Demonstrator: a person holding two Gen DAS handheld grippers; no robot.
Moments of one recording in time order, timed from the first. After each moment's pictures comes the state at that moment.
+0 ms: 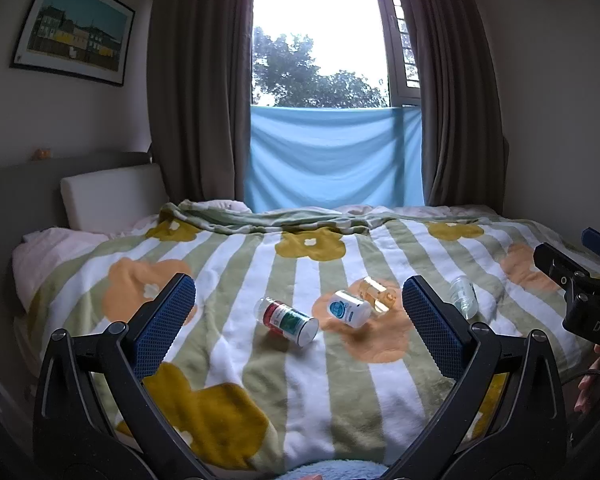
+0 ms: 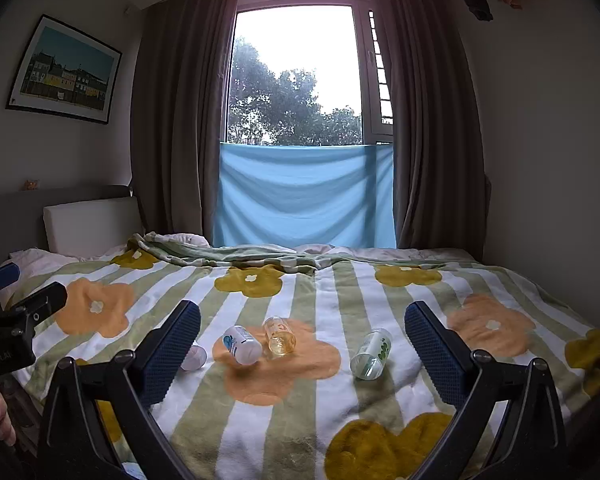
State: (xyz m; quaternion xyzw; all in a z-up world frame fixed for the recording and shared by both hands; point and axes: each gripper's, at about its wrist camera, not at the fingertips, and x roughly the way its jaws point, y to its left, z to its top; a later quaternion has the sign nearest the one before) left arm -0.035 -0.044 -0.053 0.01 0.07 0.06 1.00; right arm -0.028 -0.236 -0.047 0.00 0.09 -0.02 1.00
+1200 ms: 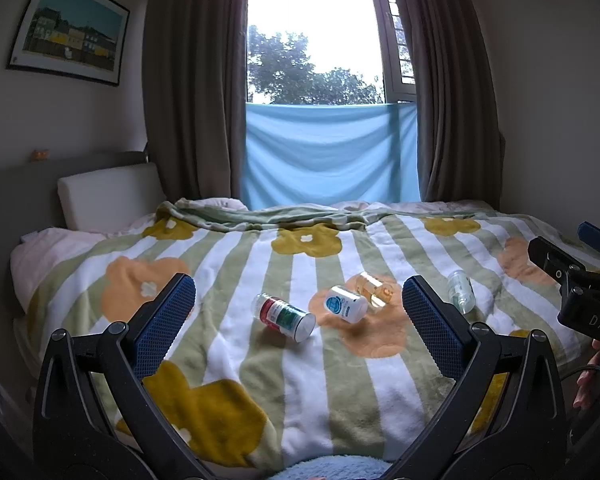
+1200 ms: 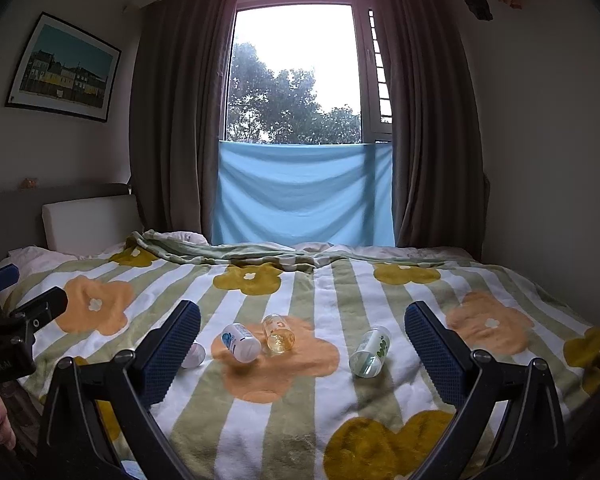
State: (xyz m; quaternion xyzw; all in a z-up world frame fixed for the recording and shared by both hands) left arm -0.037 -0.046 -0.057 0.02 0.07 0.05 1.00; right arm -0.027 -0.228 -0.059 -0.01 0.09 -0.02 1.00
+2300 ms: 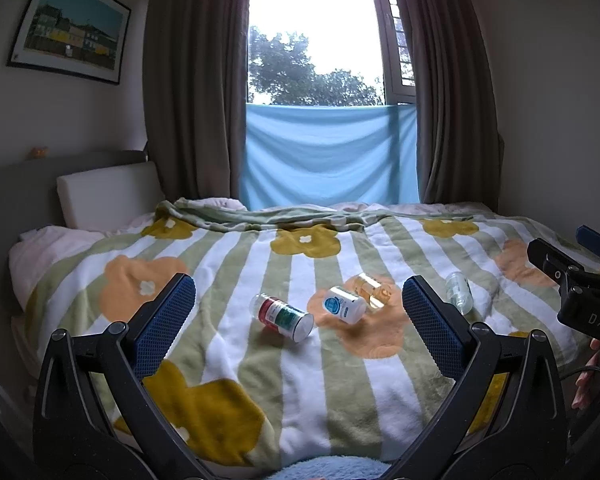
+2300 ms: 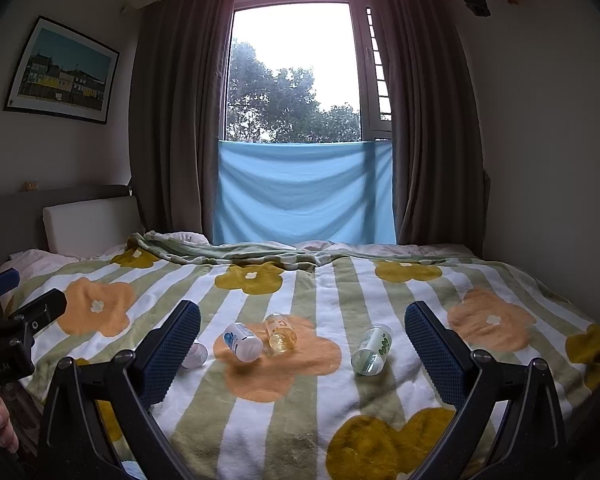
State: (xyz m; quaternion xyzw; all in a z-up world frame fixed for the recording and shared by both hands) left arm -0.040 -0.050 -0.062 0.02 0.07 0.05 1.00; right arm -0.031 -0.231 -0.057 0.00 0.09 -0.02 1.00
